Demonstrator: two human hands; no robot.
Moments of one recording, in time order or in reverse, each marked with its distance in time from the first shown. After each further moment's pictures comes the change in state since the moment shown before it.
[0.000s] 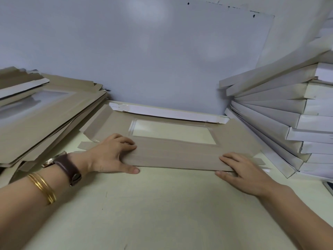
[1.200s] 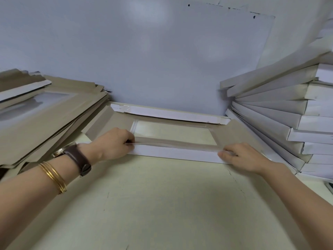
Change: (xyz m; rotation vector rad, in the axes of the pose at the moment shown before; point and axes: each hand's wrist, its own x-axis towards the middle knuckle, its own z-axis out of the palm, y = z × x) left_hand 0.016 0.012 -0.024 -0.014 0.109 -0.163; right_hand 0.035 -0.009 -0.038 0.082 -0.043 0.077
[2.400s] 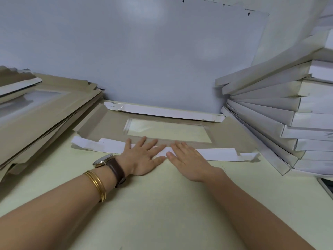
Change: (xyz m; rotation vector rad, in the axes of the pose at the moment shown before) left_hand 0.024 0.054 0.073 0.177 -0.222 0.046; right_hand 0.027 -0.097 0.081 0.030 -0.157 -0.105
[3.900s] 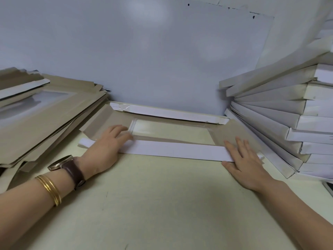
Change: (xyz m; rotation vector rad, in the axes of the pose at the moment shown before) left_hand -0.047 -0.086 -0.014 -0.010 0.568 0.125; right_hand -0.061 0.124 -0.028 -0.139 0.291 0.167
